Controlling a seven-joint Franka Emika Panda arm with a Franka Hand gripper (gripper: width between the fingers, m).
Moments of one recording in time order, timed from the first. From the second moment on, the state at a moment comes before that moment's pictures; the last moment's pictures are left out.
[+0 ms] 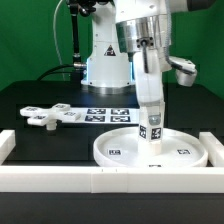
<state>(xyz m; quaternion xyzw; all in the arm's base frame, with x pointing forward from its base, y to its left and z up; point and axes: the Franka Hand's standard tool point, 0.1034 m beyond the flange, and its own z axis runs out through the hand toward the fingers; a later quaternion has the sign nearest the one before) 0.556 0.045 0.065 -0.59 0.80 0.03 0.10</state>
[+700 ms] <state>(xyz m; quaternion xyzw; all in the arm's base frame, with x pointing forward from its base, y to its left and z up) 0.556 0.047 0.064 -0.71 0.69 0.02 0.10</state>
